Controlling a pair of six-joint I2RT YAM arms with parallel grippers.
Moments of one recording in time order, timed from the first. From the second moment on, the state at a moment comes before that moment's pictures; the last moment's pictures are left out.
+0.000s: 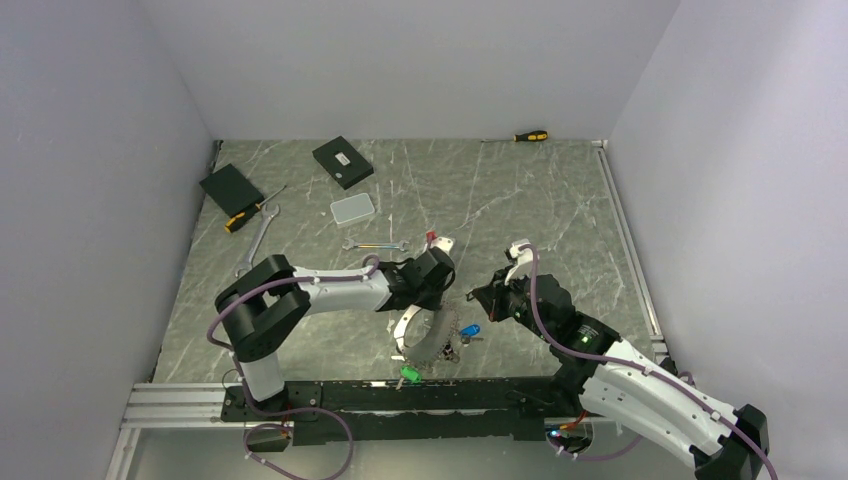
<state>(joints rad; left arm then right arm) -1.02 1.76 1.03 -0.17 -0.21 -0.59 0.80 0.59 0.40 -0.19 0.13 0.42</state>
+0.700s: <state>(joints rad) -1.03 1.79 1.01 -0.12 -0.21 -0.61 0.80 0.59 0.40 -0.19 0.13 0.42</state>
